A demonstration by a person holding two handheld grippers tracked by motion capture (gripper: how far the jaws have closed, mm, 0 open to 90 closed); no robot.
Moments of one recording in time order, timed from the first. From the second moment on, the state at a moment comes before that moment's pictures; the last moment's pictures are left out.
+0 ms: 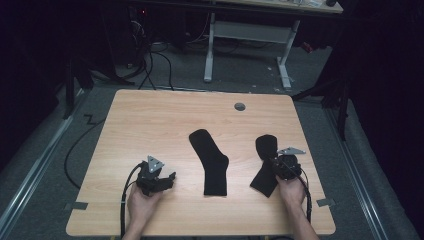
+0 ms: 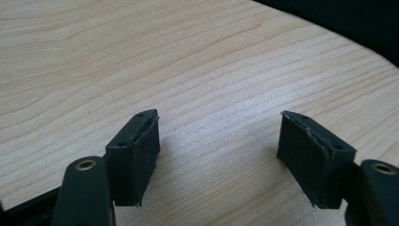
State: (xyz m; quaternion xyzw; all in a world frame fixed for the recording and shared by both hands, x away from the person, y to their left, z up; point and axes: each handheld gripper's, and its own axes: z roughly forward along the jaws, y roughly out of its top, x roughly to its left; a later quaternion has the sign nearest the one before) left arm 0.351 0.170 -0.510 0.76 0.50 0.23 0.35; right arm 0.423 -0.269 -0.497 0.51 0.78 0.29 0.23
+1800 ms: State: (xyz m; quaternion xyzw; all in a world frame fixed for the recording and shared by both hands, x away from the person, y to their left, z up) left arm 0.351 0.170 -0.510 0.76 0.50 0.23 0.35; right arm 0.400 -0.249 -0.431 0.43 0.77 0.42 0.21
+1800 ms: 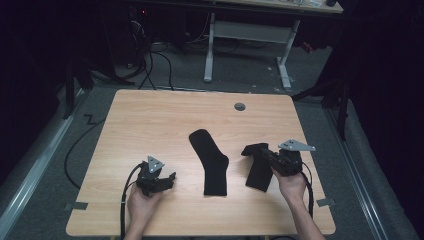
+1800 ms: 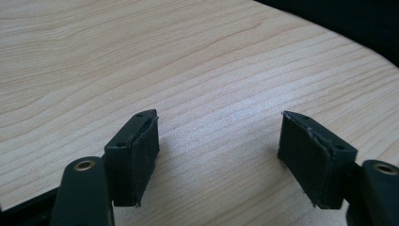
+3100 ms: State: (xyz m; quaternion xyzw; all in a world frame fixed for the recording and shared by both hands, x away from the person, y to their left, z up) left arm 0.351 0.170 -0.510 0.76 0.50 0.23 0.35; right arm 0.384 -0.194 -0.391 0.34 0.79 0.46 0.19
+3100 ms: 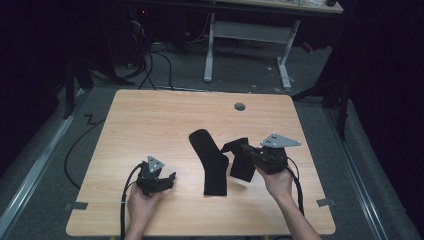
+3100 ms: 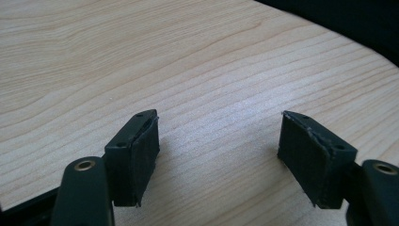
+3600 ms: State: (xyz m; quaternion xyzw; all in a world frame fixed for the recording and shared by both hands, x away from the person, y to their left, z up) left arm 0.351 0.170 -0.510 0.76 0.50 0.23 0.35; right arm 0.374 -0.170 -0.389 0.32 0.80 0.48 0.17
